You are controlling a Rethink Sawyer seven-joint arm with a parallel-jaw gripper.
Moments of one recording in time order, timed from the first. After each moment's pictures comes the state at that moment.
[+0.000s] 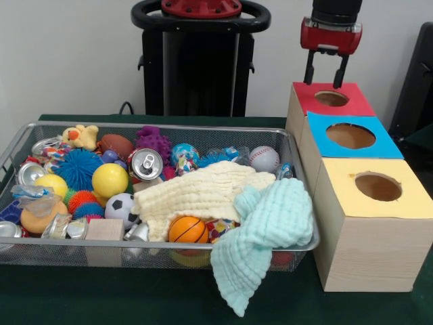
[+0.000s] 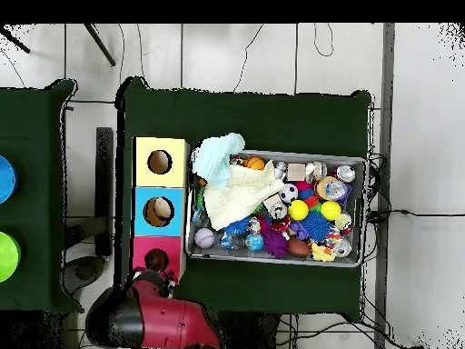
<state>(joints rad) 0.21 -0.87 -0.14 2.21 0.25 0.19 1.88</state>
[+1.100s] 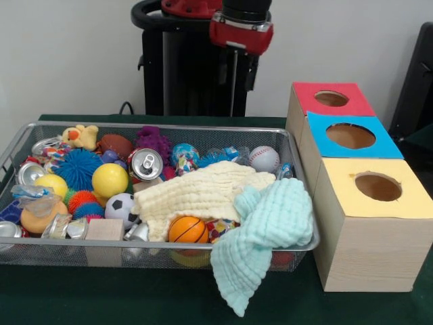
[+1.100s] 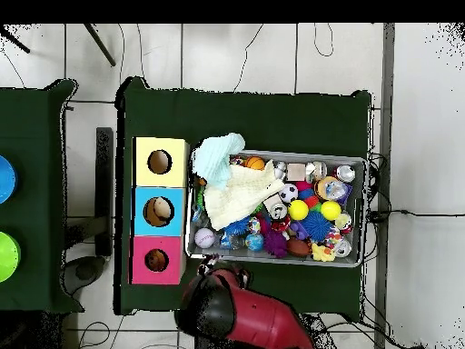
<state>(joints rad) -0.16 -0.90 -0.15 2.21 0.02 0.20 1.88</state>
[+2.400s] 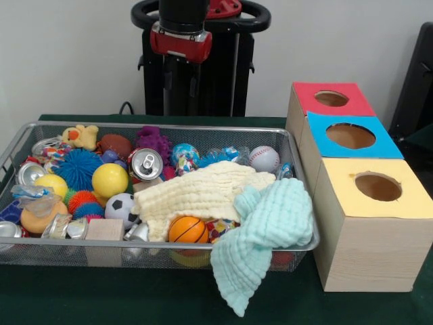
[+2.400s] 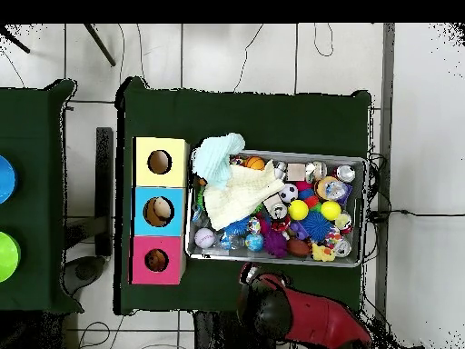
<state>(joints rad) -0.49 -0.86 0.00 2.19 -0.28 0.21 1.88</state>
